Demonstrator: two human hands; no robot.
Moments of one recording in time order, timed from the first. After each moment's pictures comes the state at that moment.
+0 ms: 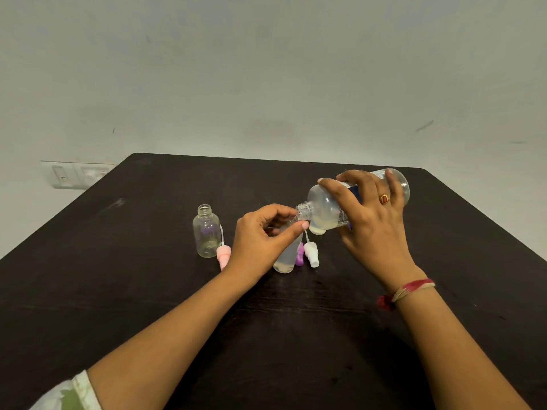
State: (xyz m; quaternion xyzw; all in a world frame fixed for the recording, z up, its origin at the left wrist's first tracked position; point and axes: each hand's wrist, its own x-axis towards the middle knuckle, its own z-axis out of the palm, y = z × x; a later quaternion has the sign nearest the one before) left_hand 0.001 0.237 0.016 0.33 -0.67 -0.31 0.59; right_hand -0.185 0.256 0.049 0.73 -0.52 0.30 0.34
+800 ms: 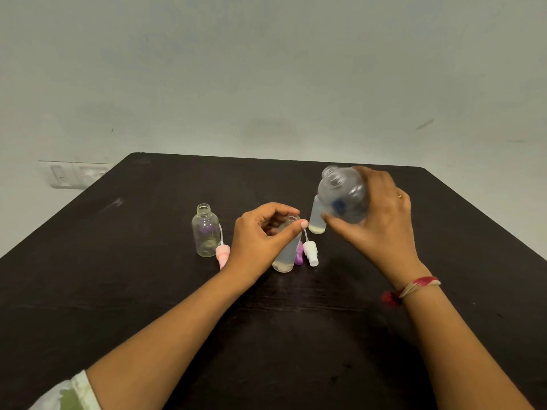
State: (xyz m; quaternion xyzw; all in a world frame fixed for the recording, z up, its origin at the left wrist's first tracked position) left_hand 0.002 0.235 0.013 0.34 -0.66 -0.34 0.57; right_hand -0.191 0.260 0.053 0.69 -0.57 0.42 0.14
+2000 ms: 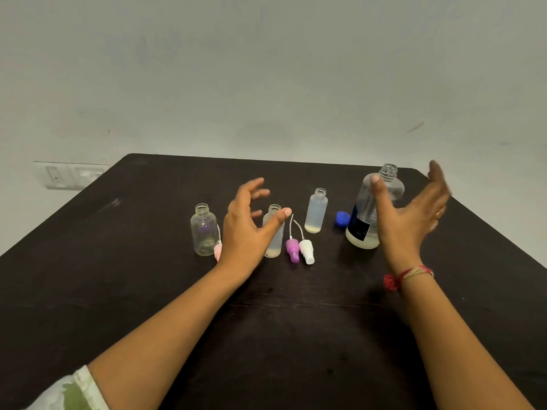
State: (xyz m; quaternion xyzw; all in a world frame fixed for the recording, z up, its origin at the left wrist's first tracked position) left_hand 0.007 0.224 0.012 0.41 -0.65 -0.24 0.59; right_hand -0.211 0.251 0.045 0.42 -0.64 0.65 0.07
